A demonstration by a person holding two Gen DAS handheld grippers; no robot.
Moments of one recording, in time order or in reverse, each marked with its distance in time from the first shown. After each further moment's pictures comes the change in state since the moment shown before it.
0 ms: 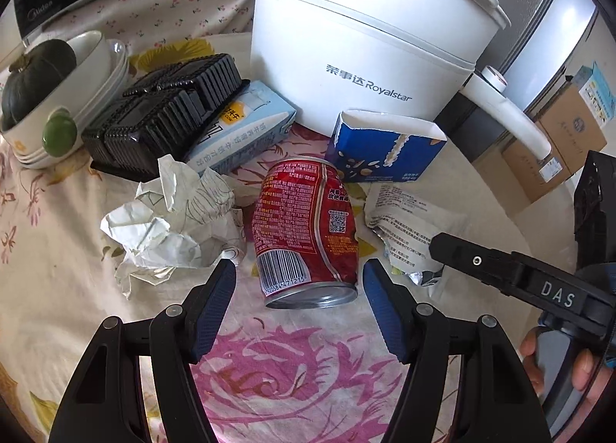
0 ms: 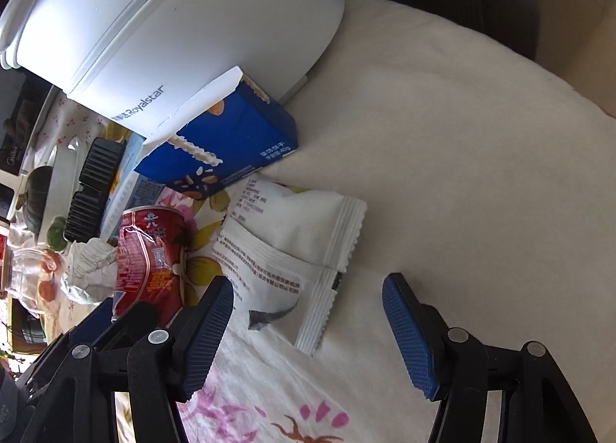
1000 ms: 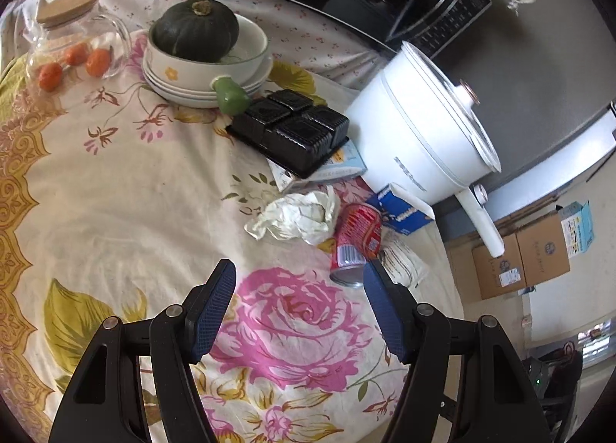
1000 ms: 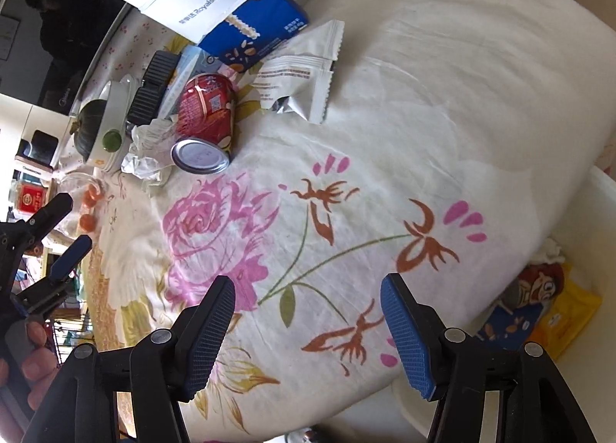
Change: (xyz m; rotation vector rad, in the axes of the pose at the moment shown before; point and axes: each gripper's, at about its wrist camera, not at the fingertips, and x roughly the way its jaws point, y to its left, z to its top) left arm -0.117 0.092 -0.044 -0.429 -0.122 -0.074; right arm -0.069 -0.004 -0.106 0.054 0.092 0.098
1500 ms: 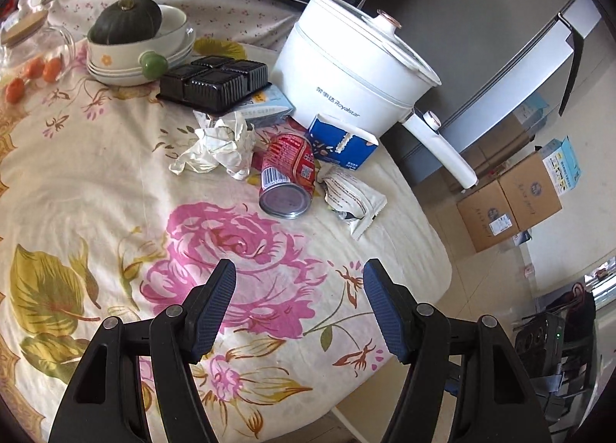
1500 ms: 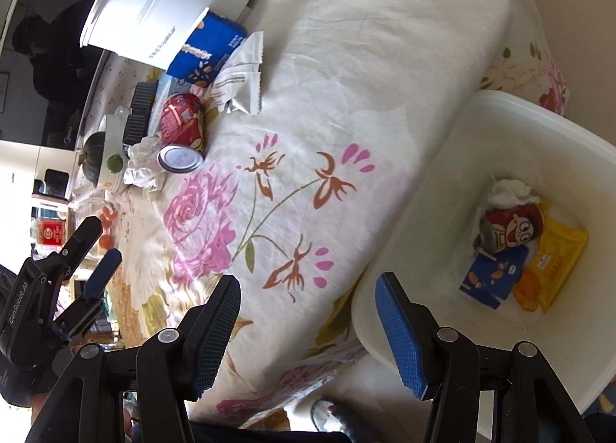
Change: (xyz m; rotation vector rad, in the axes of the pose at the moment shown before) left arm -0.002 -0.063 -0.074 0.201 0.055 -0.086; right arm -0.048 -0.049 -0.031 0.159 0.006 0.058
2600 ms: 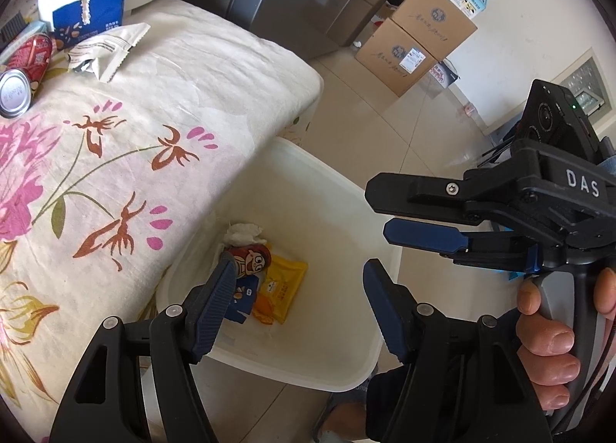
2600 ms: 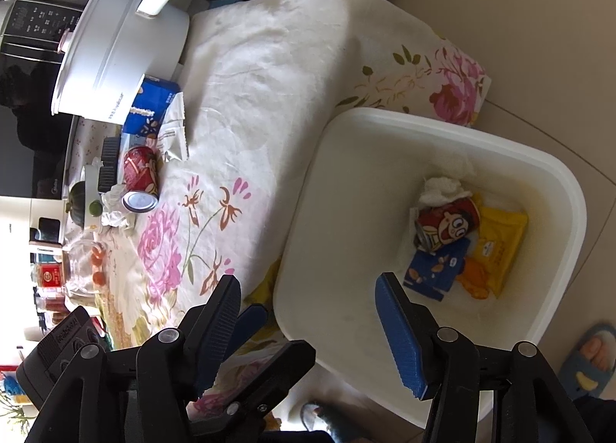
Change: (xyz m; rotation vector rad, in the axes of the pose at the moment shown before) left arm 0.090 -0.149 -0.148 0.468 0.325 -0.234; right arm -0.061 -0.079 -0.006 0.136 -0.066 -0.023
